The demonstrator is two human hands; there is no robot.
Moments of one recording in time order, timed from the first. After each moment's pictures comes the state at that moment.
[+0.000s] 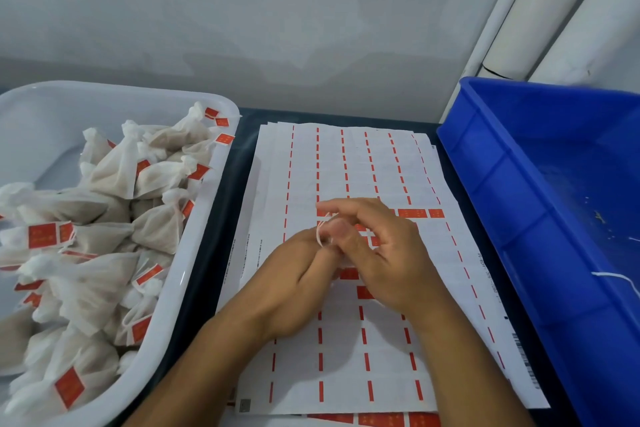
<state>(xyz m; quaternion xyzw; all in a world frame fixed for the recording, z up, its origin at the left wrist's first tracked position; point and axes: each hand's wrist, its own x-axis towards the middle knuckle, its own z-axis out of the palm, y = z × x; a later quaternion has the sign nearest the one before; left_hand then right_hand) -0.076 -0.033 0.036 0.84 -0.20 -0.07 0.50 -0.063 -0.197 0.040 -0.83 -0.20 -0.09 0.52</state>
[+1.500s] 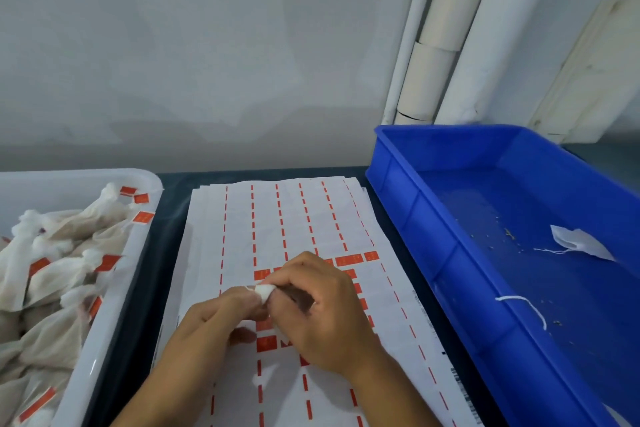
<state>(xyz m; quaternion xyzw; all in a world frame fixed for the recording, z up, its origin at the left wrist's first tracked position) -0.056 -0.027 0.035 0.72 0.02 -0.17 0.67 -0.057 -0.199 0.030 -0.85 -0.16 -0.15 0.47</state>
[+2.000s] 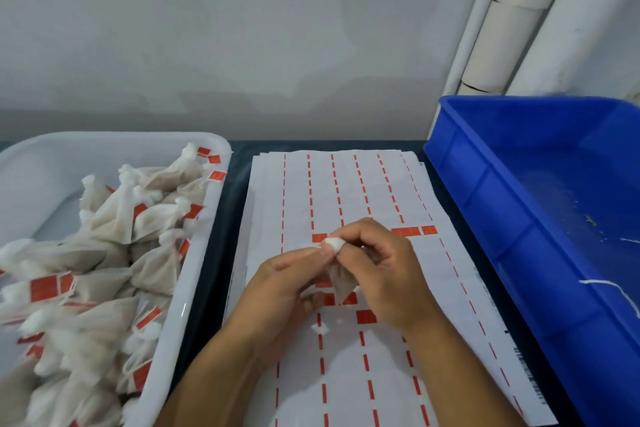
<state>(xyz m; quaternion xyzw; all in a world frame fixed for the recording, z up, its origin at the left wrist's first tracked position) -0.065 -0.030 0.035 0.63 -0.02 -0.18 0.75 -0.058 -0.196 0.035 -0.77 -0.14 -0.08 0.61</state>
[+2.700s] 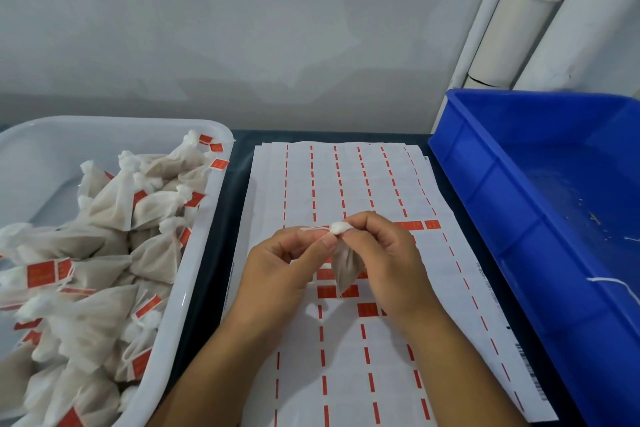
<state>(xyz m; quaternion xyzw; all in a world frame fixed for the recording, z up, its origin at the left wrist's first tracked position) -0.068 -0.039 0.040 0.70 0.03 -0.04 0.71 -0.058 -0.188 0.036 -0.77 -0.05 -0.05 0.64</state>
